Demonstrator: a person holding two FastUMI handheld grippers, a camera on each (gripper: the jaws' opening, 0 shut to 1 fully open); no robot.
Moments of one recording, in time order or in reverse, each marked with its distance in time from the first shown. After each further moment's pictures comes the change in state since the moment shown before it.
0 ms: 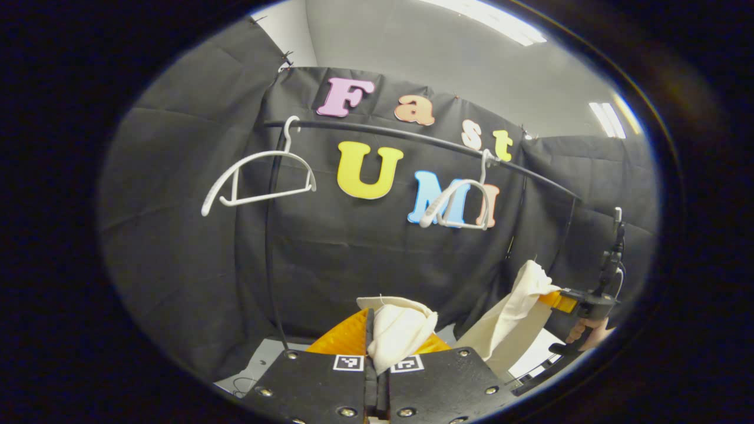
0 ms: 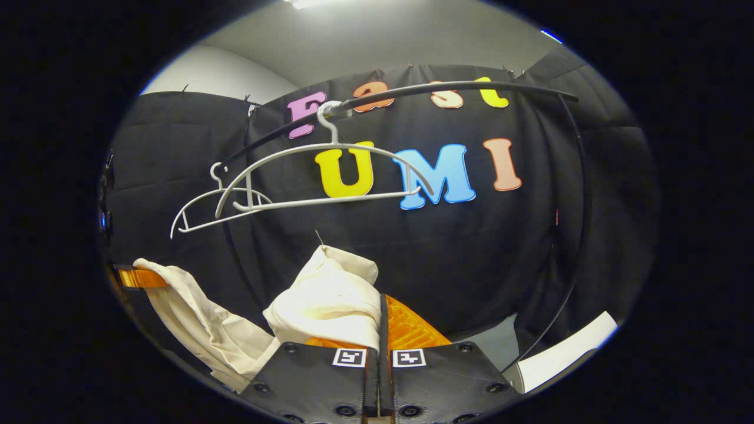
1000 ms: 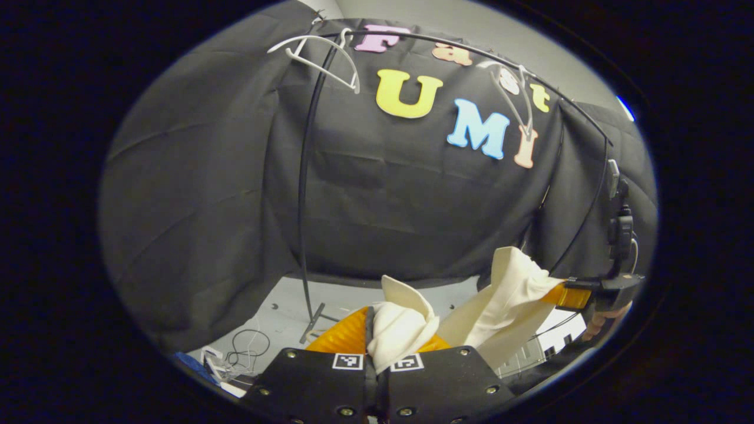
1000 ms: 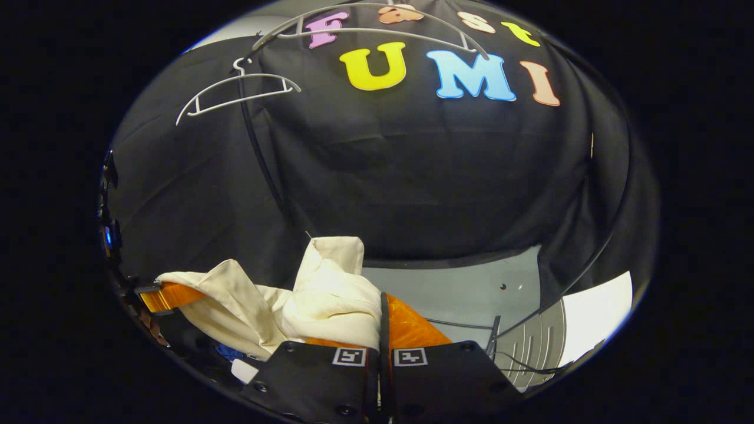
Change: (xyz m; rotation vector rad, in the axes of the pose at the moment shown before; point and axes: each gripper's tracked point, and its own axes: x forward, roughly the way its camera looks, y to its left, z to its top) left arm -0.005 0.058 -0.239 -0.068 0.289 0.138; right arm -0.006 0.062 -0.240 -0.025 0.464 0.060
